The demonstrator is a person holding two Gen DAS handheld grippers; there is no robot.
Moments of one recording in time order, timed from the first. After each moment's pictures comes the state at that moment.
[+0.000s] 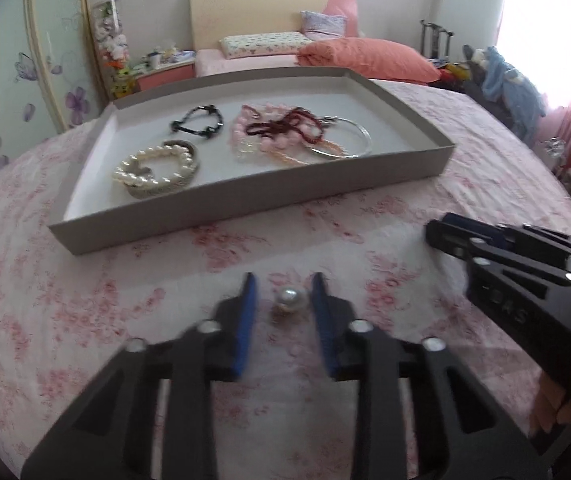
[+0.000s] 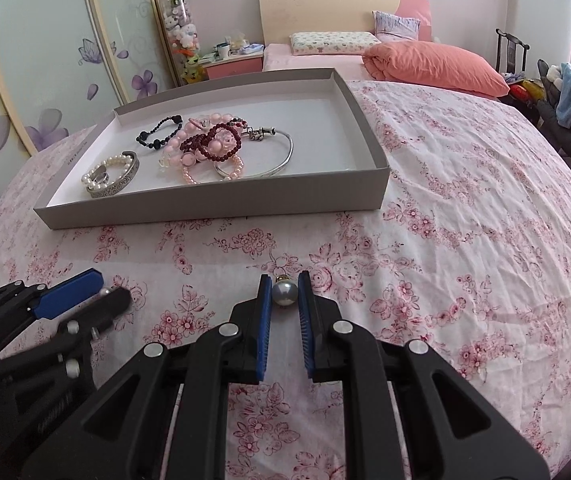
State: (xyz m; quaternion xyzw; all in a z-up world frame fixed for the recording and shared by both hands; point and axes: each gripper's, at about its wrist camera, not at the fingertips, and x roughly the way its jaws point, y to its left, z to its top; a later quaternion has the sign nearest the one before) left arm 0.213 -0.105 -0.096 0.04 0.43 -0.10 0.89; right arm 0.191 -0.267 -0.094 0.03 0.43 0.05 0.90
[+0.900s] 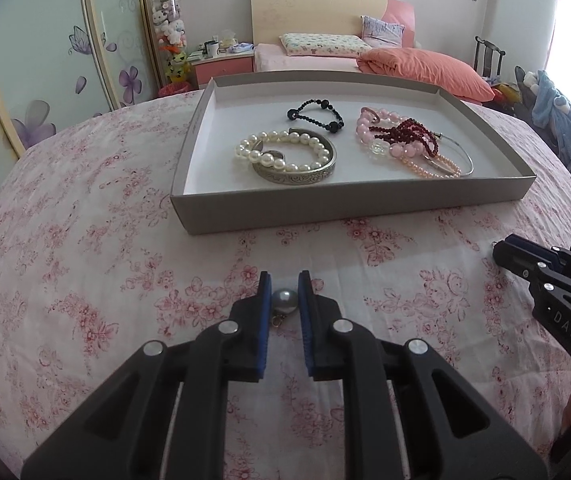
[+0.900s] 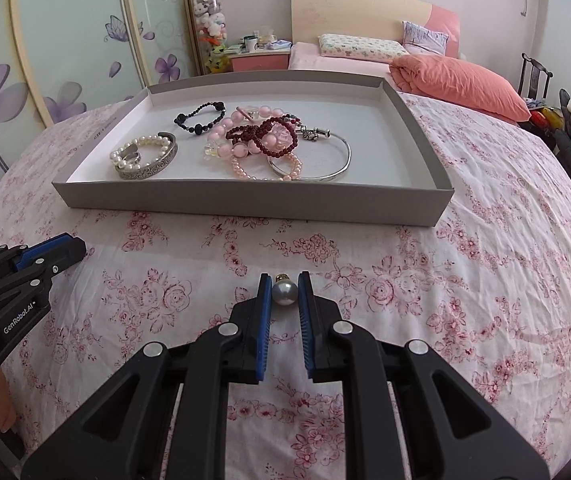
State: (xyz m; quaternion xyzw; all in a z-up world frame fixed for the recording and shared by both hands) left arm 0.211 -0.026 -0.092 0.01 0.44 -0.02 0.90; right arm 0.193 -0.232 -0.092 -0.02 0.43 0.08 0.90
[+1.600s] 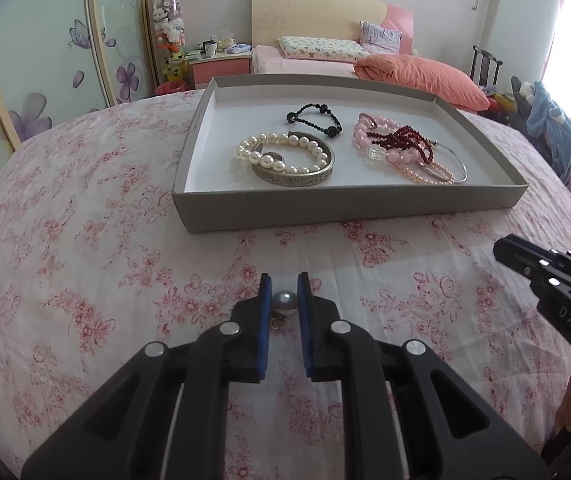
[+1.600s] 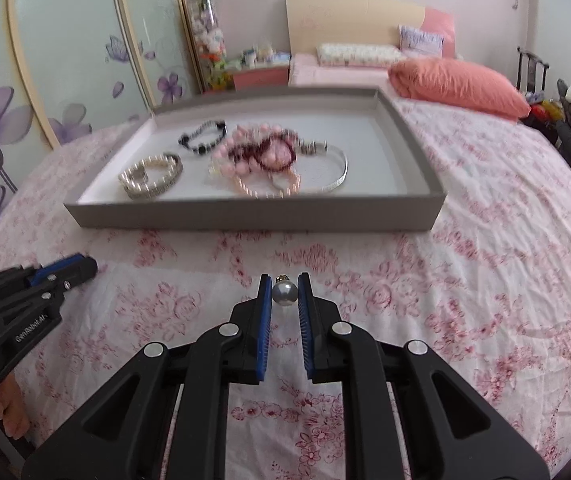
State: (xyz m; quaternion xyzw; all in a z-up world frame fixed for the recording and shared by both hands) left arm 0.207 -0.022 -0.090 -0.01 0.43 -0.03 0.90; right arm 0.184 -0.238 -0.081 0.02 0.40 0.09 0.91
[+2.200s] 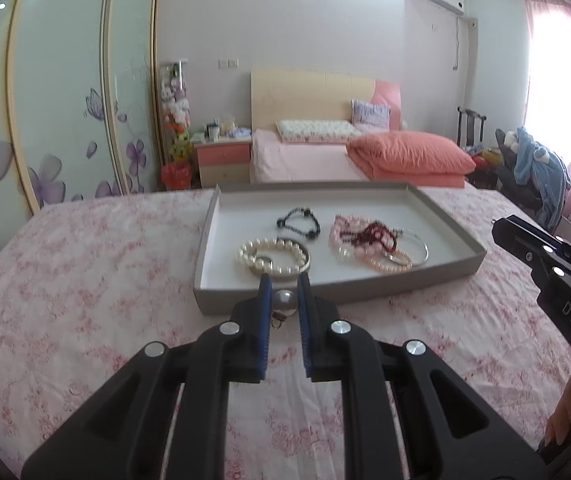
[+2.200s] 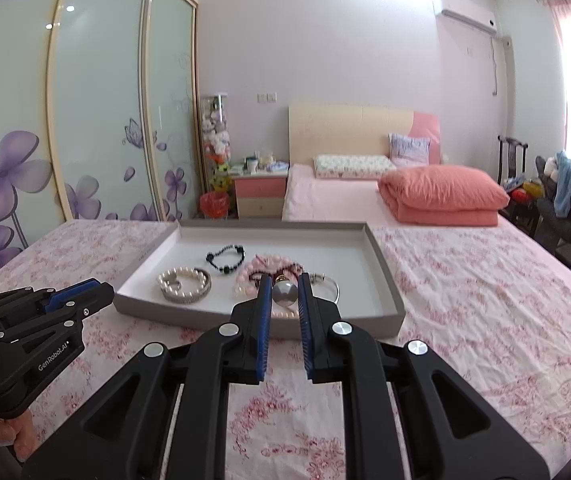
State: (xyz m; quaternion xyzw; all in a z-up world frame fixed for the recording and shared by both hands) left arm 0.170 -0.033 -0.033 0.00 0.27 -0.03 0.96; right arm 0.144 -0.229 -0.020 0.00 0.20 0.08 0.98
